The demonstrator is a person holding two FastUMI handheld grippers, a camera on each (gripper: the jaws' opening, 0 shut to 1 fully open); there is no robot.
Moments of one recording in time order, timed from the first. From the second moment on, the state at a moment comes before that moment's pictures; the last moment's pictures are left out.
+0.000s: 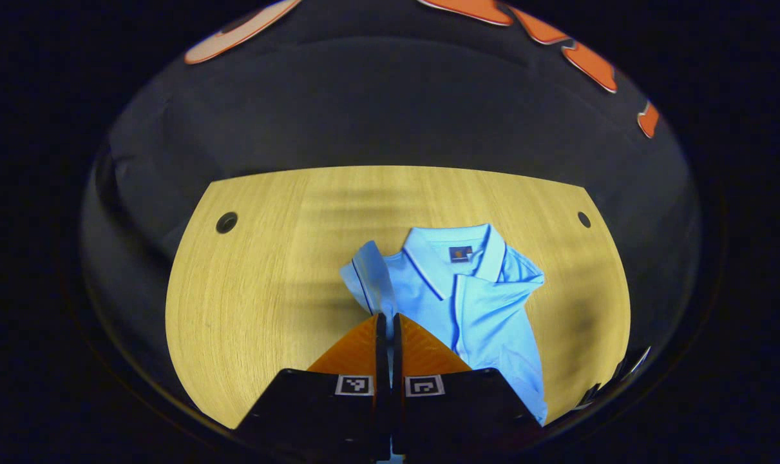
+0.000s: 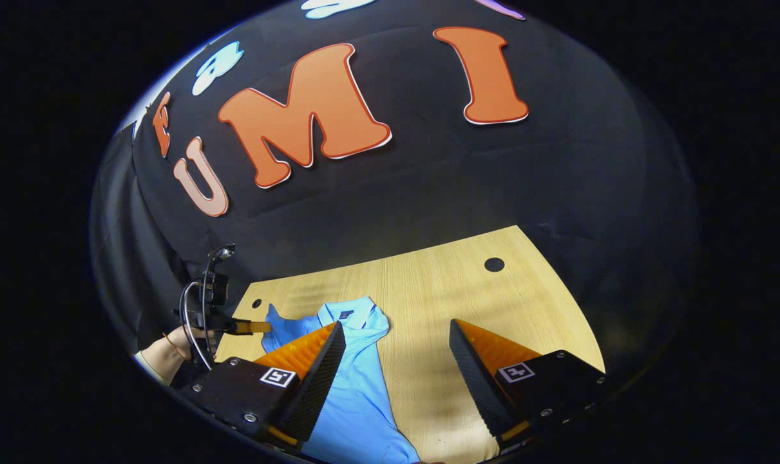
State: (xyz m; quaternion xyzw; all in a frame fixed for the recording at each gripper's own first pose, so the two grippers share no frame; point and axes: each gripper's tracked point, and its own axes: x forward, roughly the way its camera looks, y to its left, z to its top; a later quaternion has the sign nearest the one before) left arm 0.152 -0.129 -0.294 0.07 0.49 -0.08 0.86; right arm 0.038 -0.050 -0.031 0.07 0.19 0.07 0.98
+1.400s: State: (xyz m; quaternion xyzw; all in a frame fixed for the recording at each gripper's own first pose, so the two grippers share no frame) left arm 0.096 -0.246 -0.314 0.04 0.51 -0.16 0.84; right arm 0.016 -0.060 -0.075 0.04 0.23 0.06 0.97
